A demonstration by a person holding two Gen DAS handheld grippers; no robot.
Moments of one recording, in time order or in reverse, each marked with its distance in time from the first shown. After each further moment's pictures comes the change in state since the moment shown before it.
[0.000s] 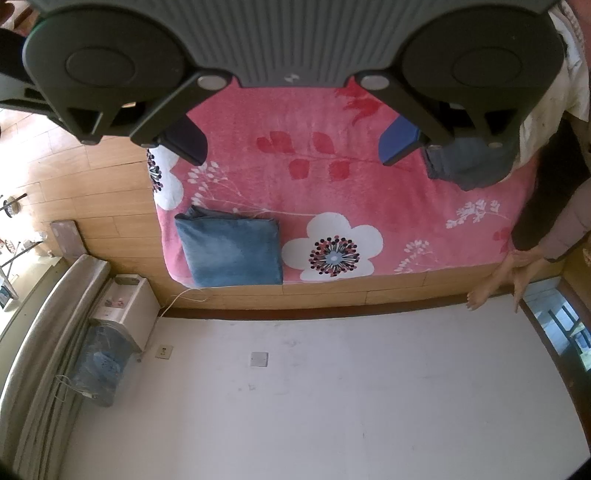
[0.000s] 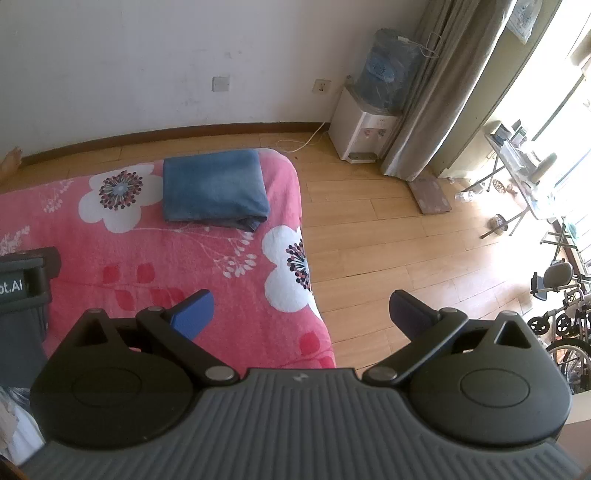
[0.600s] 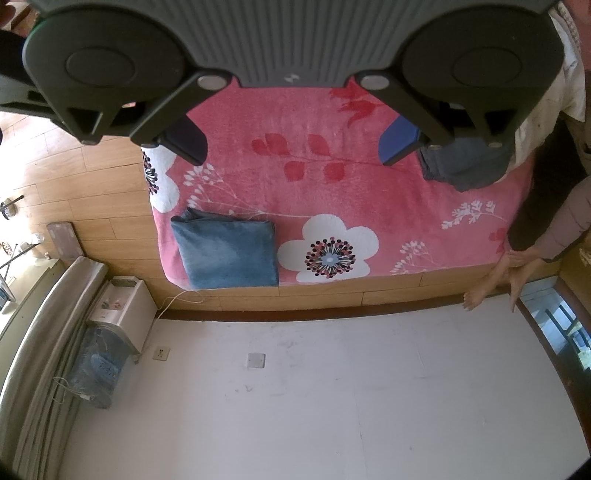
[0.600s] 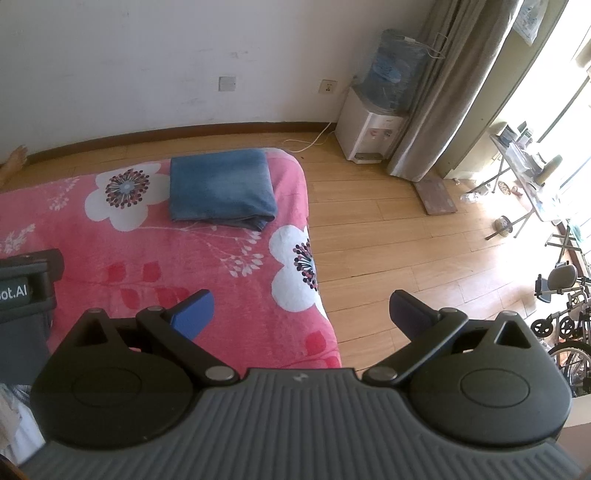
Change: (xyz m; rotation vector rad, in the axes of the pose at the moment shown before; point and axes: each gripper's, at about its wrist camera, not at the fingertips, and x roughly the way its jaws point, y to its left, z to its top) left arm -0.001 0.001 0.000 0.002 0.005 0.011; right arm 0.000 0.006 0.001 -0.009 0.004 0.014
